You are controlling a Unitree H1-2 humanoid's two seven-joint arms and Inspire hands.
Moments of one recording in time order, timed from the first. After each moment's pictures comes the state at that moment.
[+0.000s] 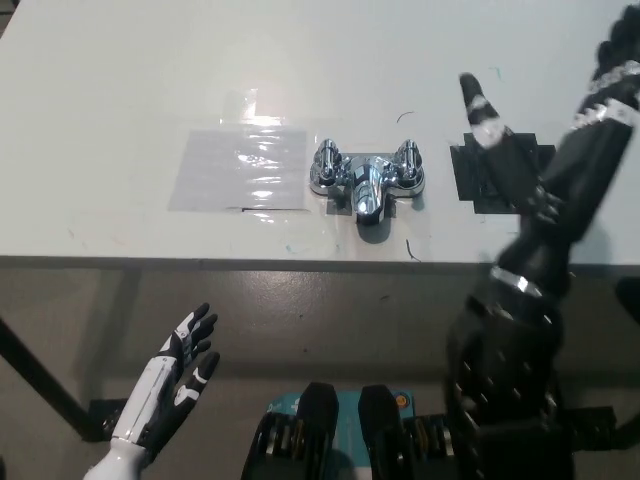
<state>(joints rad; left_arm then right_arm) 0.03 0.17 -0.04 -0.03 0.05 -0.18 -0.13 -0.44 0.15 0.13 -0.23 -0.32 -0.20 -0.60</state>
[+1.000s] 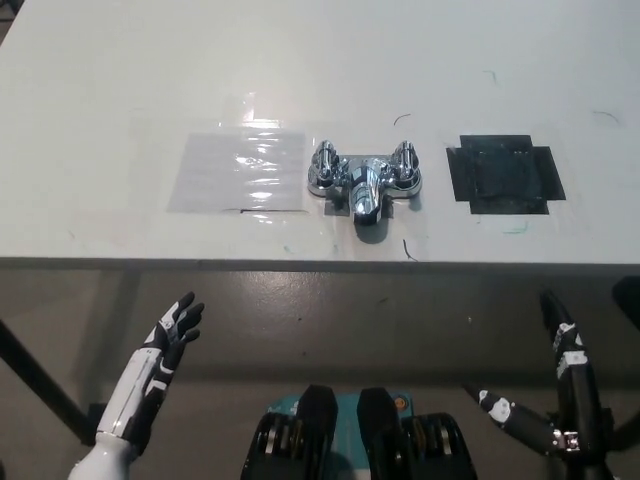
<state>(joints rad) 0.02 0.18 -0.02 -0.05 -0.01 -0.19 -0.13 0.03 -0.13 0.18 0.10 -0.12 -0.39 -0.28</state>
